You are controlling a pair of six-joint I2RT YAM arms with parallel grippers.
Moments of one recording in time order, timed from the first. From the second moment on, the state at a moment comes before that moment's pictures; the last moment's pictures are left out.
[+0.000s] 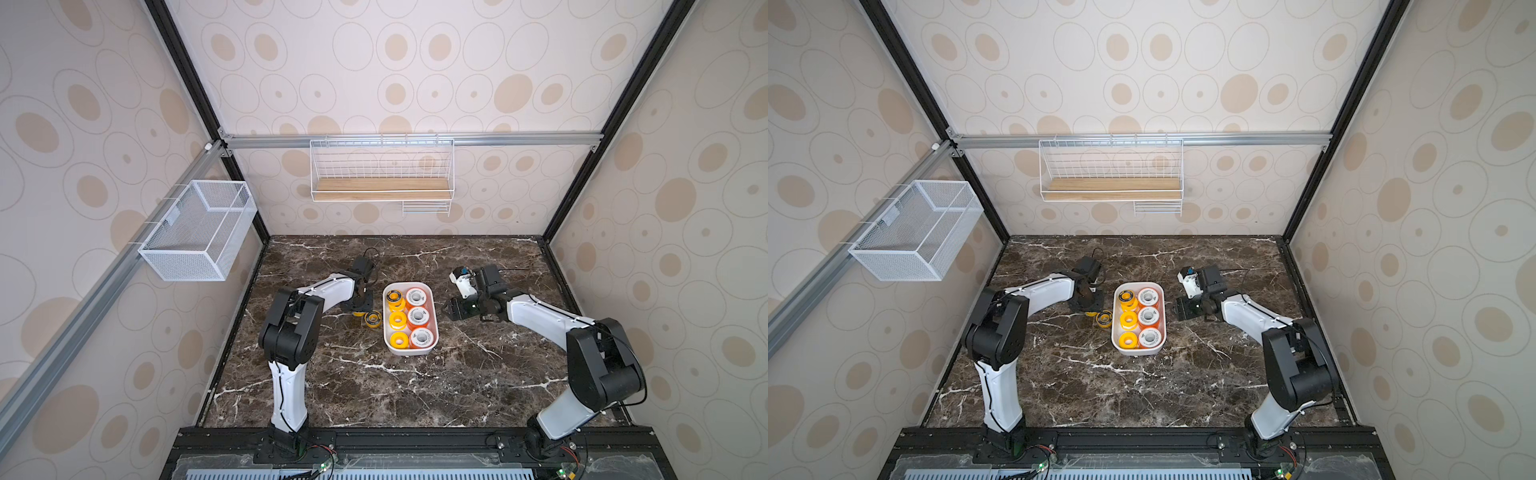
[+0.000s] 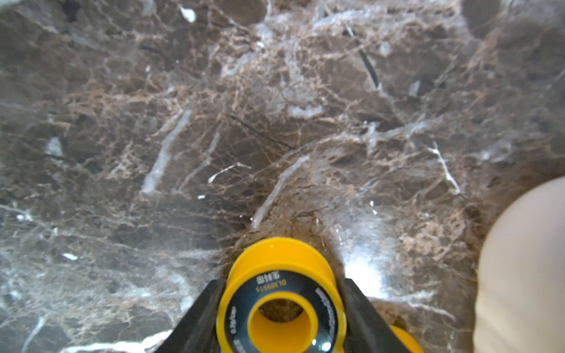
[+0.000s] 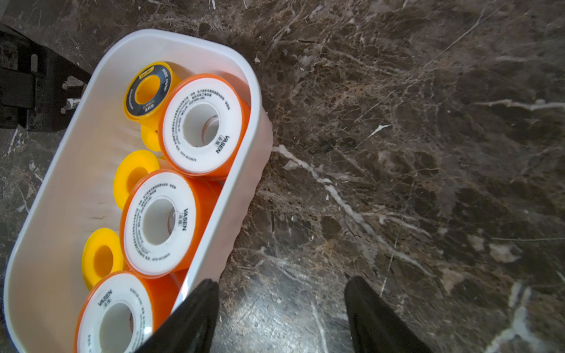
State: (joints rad) left arm -0.37 1.99 1.35 -0.61 -0.12 -0.31; right arm 0.43 1.63 1.00 -0.31 -0.31 0.03
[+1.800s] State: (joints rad) left arm -0.67 1.92 1.49 -0.77 -0.11 -0.28; right arm 0.44 1.78 1.10 -0.34 -0.63 0.00
